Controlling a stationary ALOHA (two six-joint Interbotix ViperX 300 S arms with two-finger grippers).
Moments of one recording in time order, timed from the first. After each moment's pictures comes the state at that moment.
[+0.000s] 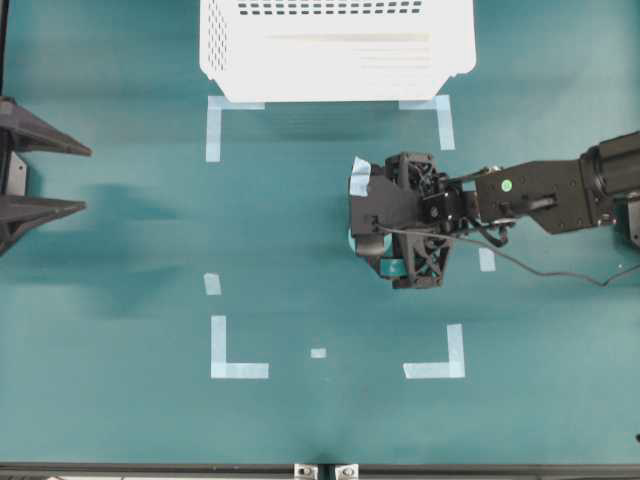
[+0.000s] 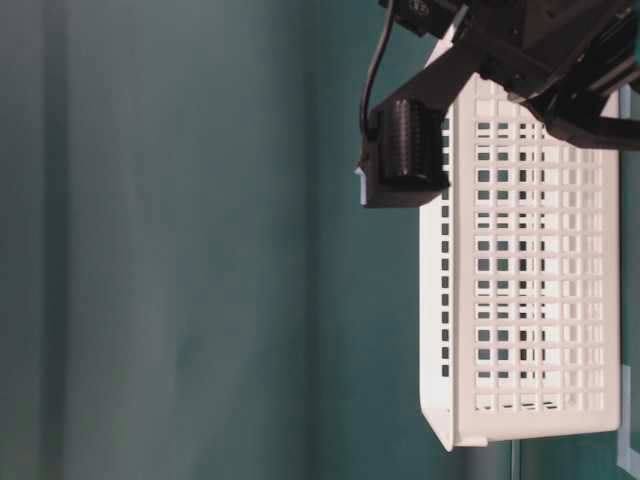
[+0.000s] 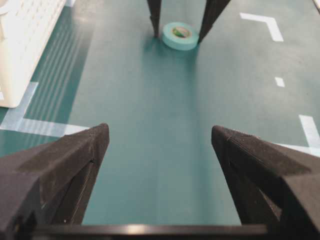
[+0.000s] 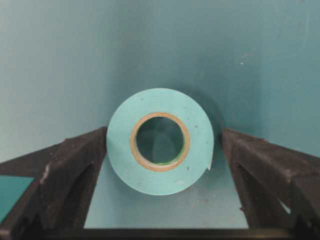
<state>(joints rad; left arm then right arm) 0.01 -1.43 1.54 -0.03 0.11 -0.12 0.08 0.17 0.65 -0.05 0.15 0.26</state>
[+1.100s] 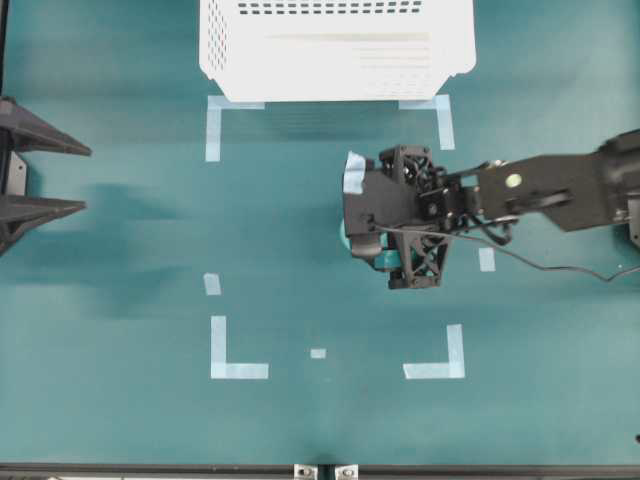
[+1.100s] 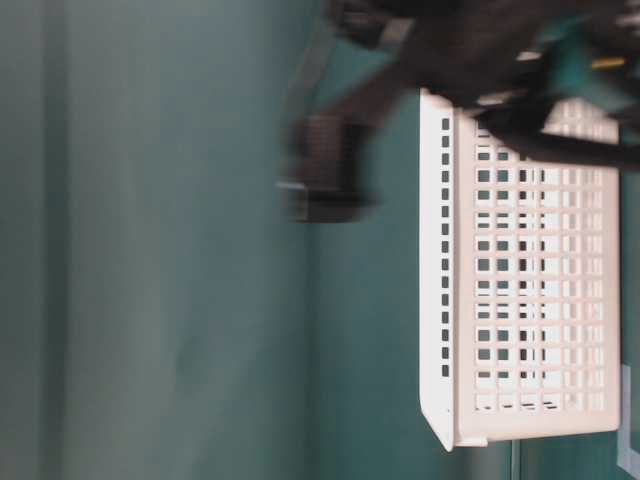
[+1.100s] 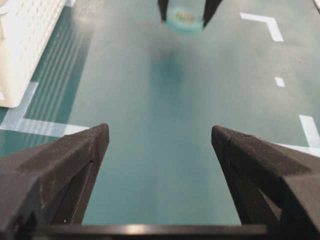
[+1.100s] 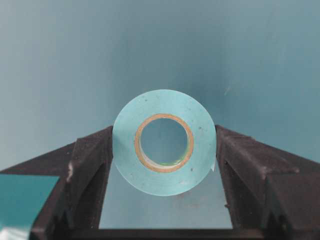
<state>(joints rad) 0.01 -1.43 1.54 -0.03 0.11 -0.12 0.09 0.05 0.58 -0.07 0.28 0.26</state>
